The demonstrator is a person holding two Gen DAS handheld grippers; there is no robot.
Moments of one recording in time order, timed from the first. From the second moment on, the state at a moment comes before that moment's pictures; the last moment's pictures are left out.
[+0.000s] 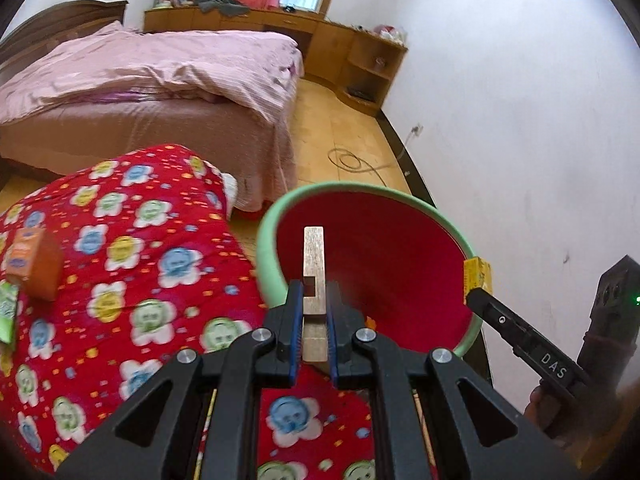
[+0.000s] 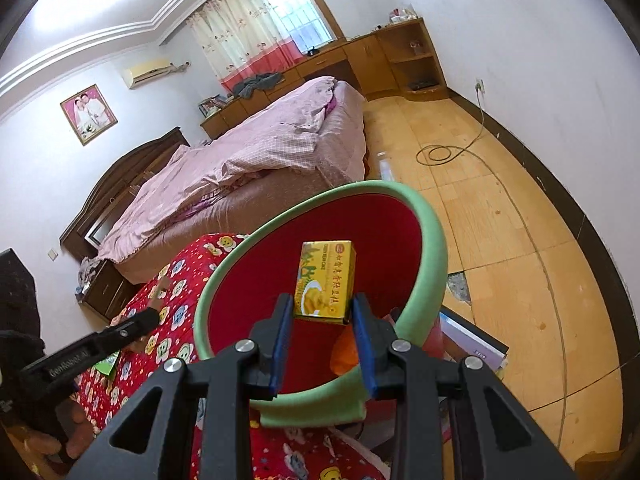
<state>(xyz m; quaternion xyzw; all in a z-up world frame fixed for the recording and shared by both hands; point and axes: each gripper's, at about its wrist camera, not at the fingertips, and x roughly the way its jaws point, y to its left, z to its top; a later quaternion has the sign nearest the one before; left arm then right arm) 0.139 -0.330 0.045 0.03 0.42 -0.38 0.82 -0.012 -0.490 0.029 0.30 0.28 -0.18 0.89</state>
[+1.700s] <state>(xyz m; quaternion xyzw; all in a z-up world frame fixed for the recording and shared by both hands) 0.183 -0.176 0.051 -0.03 0.41 -0.23 0.88 0.007 -0.419 0.040 0.30 0.30 -0.13 0.90</state>
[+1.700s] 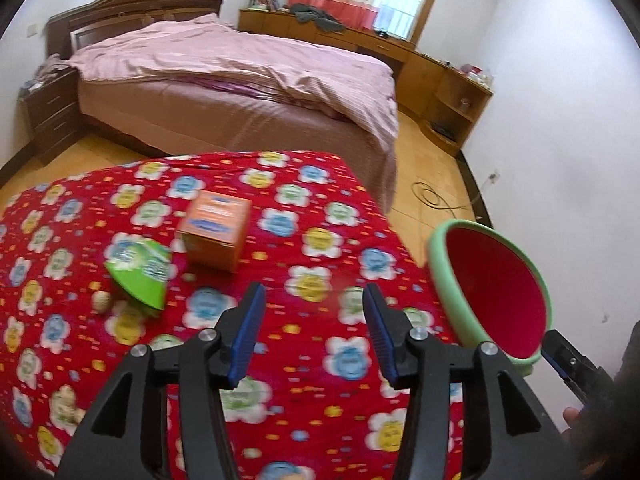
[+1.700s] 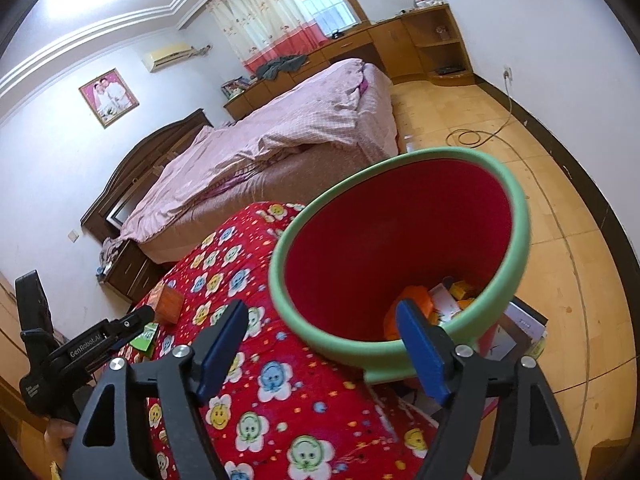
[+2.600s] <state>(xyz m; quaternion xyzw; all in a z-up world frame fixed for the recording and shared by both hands) 0.273 -0.095 -0.005 0.01 0.47 -0.13 0.88 0.066 -0.358 0.024 0.27 0.36 -0.09 0.89</state>
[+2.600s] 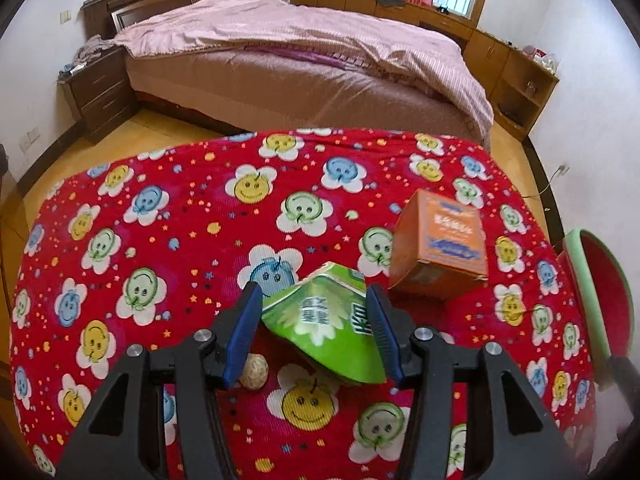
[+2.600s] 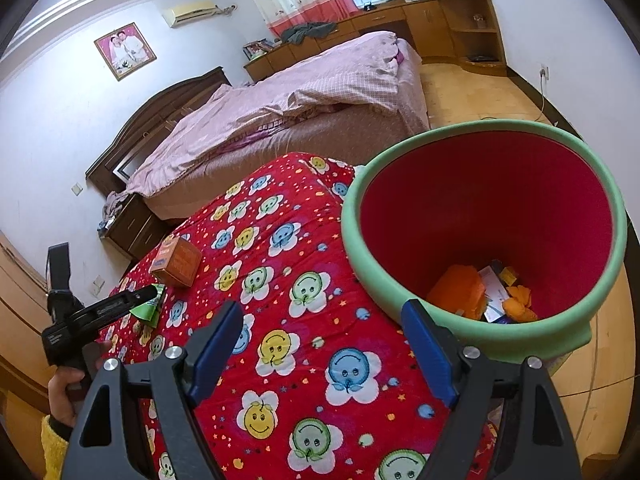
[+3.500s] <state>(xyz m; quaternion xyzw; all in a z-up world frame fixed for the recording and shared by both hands) 0.246 -0.061 0.011 -0.05 0.40 -0.11 0.91 0.137 -0.295 0.030 0.21 0.39 -0.04 0.90</state>
